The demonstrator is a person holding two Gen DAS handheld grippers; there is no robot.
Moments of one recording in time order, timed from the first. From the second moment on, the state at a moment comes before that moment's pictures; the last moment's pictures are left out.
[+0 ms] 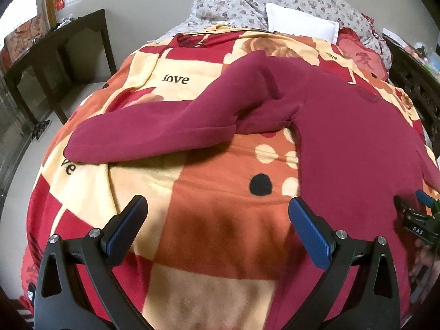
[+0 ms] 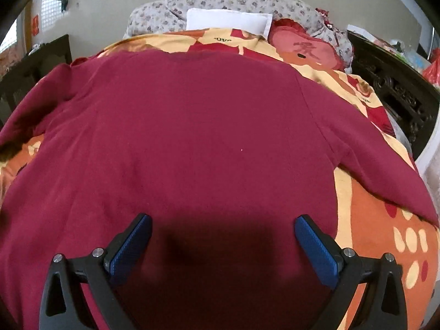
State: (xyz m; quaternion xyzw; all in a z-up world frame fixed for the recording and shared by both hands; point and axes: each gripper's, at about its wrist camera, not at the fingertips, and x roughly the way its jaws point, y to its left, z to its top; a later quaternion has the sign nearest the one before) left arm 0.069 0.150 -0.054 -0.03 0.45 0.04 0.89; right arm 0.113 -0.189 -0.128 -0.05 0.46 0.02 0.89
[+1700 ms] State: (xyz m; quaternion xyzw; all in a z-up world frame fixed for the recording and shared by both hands) left arm 0.083 0.400 0.006 -0.38 0.25 0.11 0.88; right arm 0.117 -0.191 -0.130 -0.02 0.45 0.03 0.89
